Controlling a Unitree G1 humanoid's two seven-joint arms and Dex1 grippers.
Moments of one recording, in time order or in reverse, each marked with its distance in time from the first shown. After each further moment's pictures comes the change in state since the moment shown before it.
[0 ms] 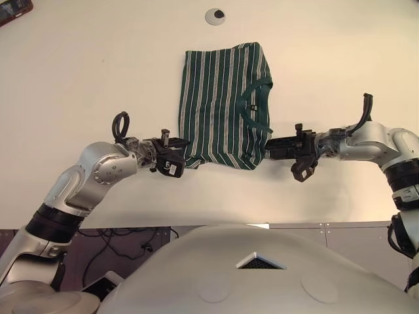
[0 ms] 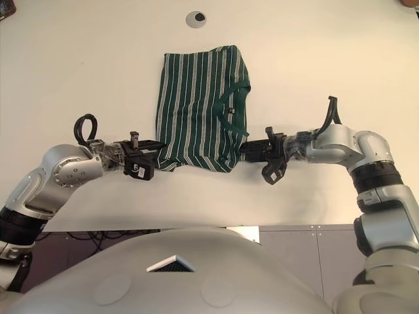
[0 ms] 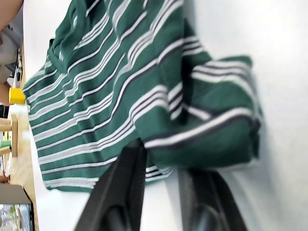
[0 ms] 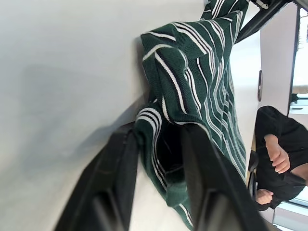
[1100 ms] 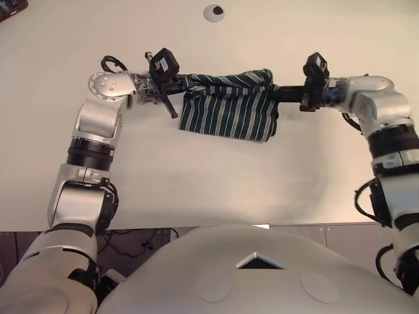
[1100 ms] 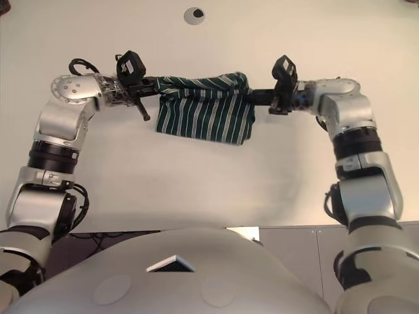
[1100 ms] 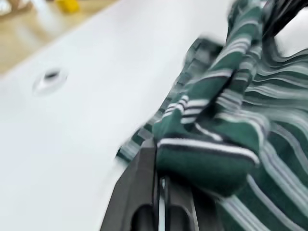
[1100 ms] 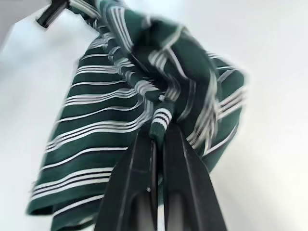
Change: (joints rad) left arm -0.526 -0.363 0.162 0.627 -0.565 0.531 -0.128; right arm -0.276 0.243 -0.158 0.203 1.061 1.573 0.634
